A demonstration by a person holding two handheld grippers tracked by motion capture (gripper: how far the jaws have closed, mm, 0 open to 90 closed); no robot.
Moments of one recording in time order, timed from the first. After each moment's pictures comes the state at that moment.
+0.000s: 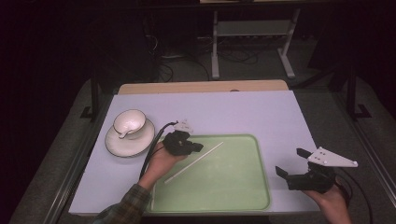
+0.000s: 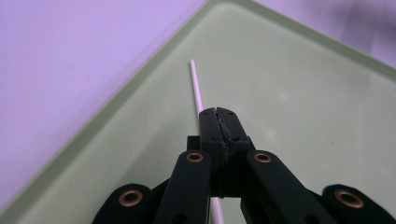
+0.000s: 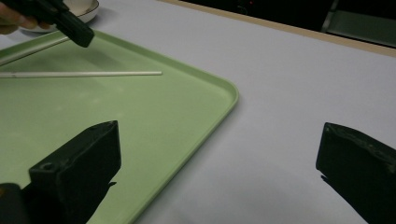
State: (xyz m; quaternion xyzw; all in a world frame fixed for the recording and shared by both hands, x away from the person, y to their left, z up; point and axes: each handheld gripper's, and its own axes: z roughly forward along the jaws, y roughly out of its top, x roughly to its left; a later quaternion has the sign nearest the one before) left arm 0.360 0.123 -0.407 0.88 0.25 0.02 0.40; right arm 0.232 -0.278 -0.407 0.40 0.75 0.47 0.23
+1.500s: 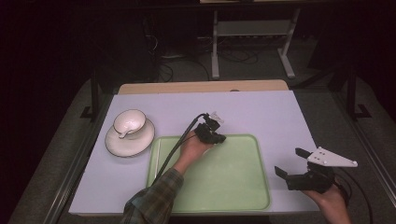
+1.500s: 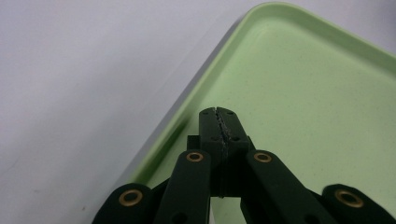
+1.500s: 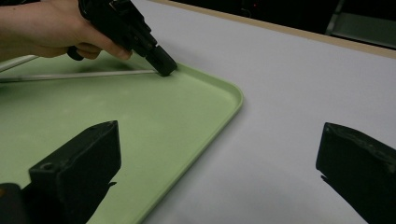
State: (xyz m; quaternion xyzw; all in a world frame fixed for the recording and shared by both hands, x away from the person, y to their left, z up) left arm 0.415 0.042 -0.441 0.90 0.27 0.03 0.36; right arm 0.232 -0.276 -0.406 0.40 0.75 0.48 0.22
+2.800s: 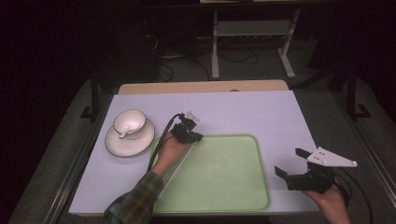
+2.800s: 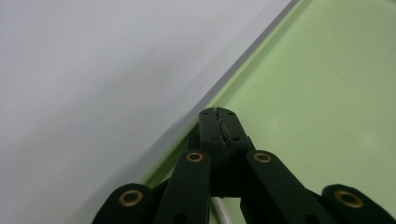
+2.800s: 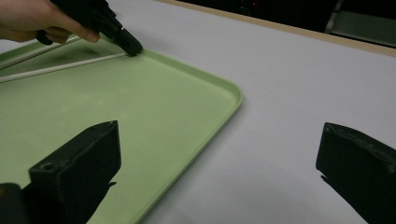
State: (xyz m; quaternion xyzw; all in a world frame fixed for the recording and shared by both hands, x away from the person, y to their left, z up) left arm 0.411 0.115 -0.437 0.88 0.33 0.07 0.33; right arm 0.232 -0.276 -0.407 0.40 0.75 0.47 0.22
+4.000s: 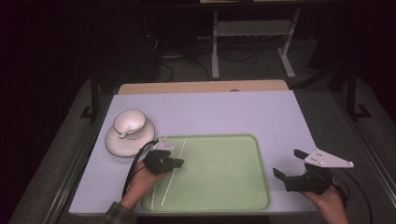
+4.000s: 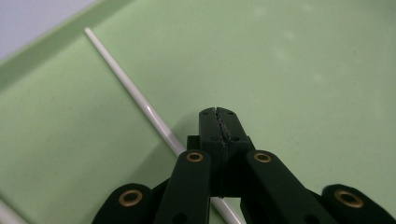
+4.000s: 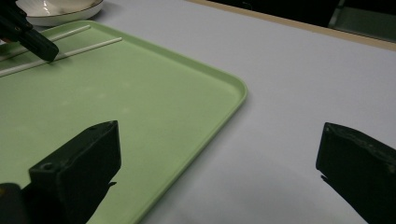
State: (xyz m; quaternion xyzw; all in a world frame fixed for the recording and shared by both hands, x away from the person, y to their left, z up) left arm 0.308 0.185 -0.436 0.88 0.30 0.05 0.36; right arm 0.231 -0.272 -0.411 0.40 0.76 0.47 0.22
